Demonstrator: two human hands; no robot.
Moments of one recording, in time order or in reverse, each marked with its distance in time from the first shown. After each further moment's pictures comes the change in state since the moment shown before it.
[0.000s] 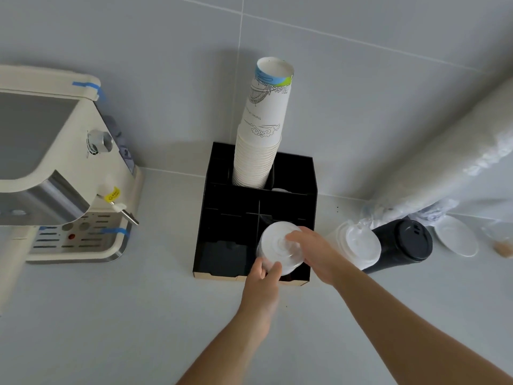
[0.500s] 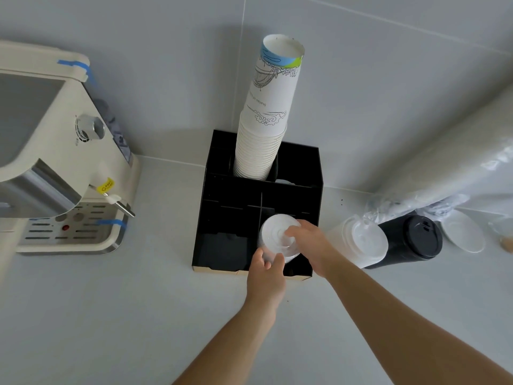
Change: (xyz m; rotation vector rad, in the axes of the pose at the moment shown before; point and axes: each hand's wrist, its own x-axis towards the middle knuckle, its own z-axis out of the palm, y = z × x) left_hand 0.011 0.003 0.009 0.077 0.123 -0.045; right_hand 0.017 0.001 0.013 -0.039 0.102 0.043
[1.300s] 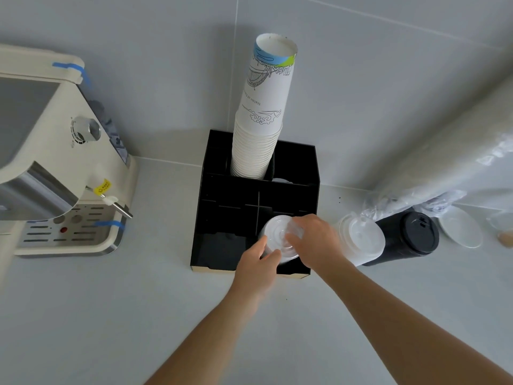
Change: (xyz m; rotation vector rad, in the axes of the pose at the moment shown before) left_hand 0.003 0.020 -0.022 0.260 -0.146 0.127; right_hand -0.022 -0.005 -0.010 -0.817 0.281 -0.387
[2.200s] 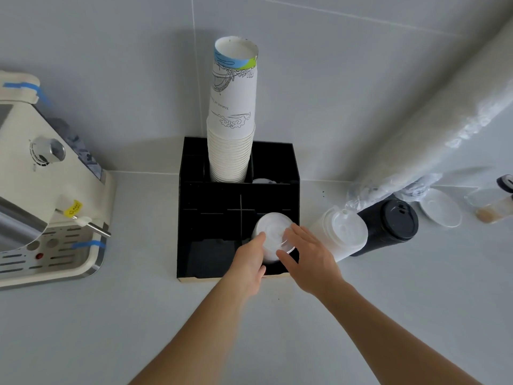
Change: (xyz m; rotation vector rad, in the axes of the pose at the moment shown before) left_hand 0.042 0.010 0.020 -0.455 0.014 -0.394; right_hand -0.035 0.033 0.017 0.075 0.034 -0.116
